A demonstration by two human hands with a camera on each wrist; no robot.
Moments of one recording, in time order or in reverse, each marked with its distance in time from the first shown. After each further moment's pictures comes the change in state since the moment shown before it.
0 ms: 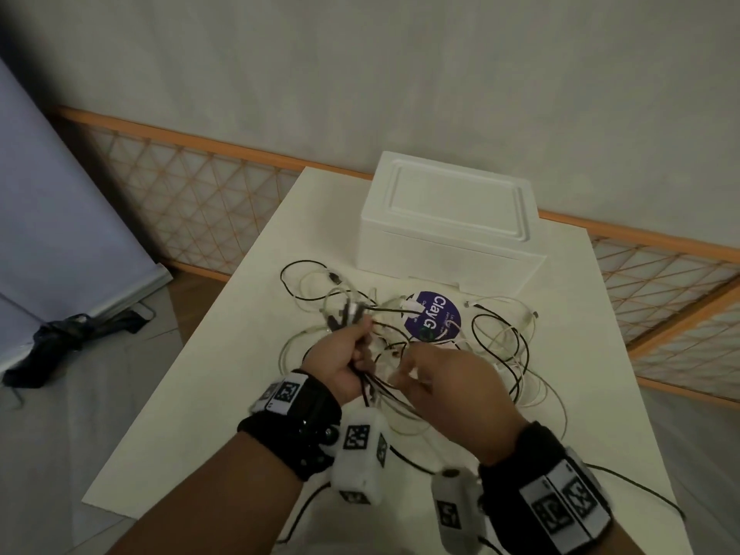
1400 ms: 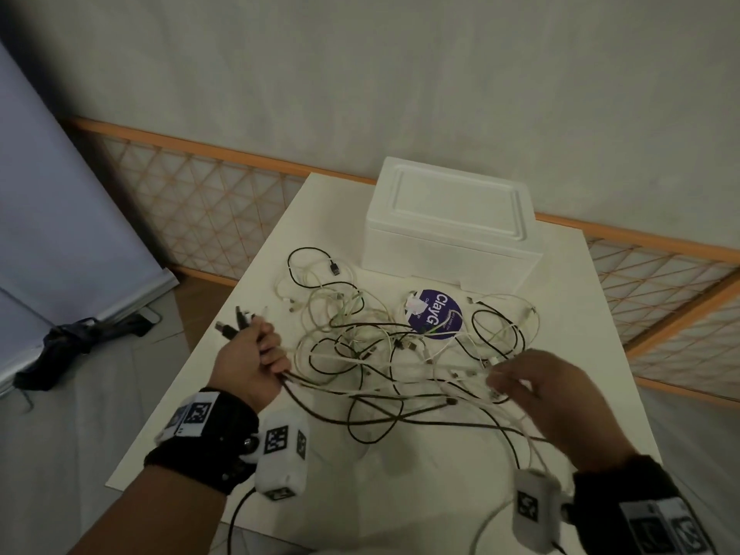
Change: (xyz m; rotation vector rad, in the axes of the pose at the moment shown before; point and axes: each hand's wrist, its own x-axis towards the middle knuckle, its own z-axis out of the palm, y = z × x) left_hand -0.033 0.053 -0.094 -0.119 0.041 0.236; right_hand -0.062 0.064 -0.035 0.050 0.070 0.230
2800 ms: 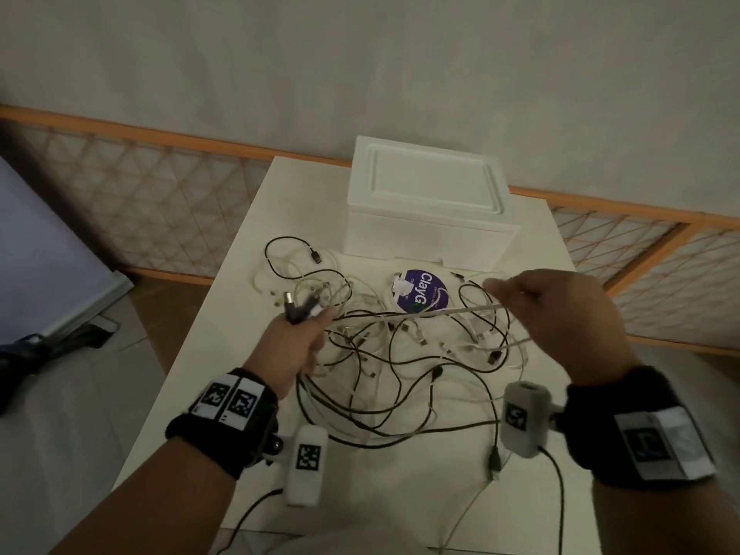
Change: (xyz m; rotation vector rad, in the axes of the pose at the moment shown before) left_hand -0.006 -0.010 0.026 0.718 -0.201 0.093; right_hand 0.034 -0.074 -0.041 -0.114 0.204 0.185
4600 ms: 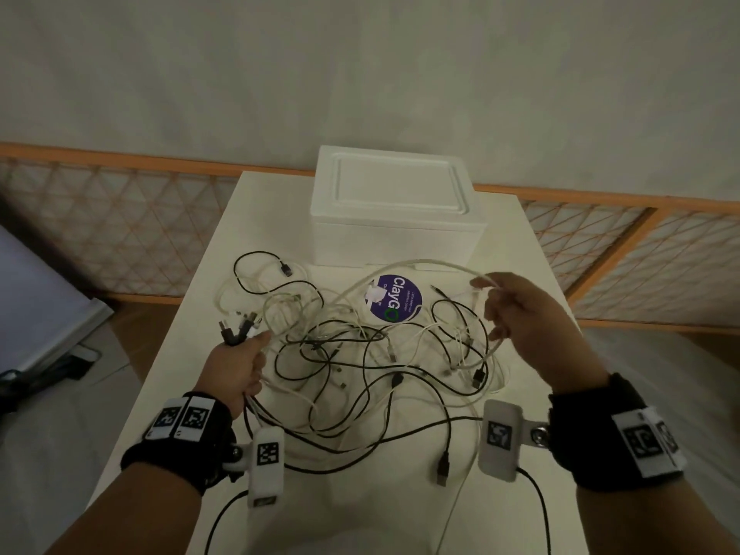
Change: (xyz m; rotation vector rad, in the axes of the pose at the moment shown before) left_hand 0.034 -0.022 -0.022 -0.031 0.215 -0.132; right_hand -0.002 0.058 0.026 0.645 -0.027 0.197
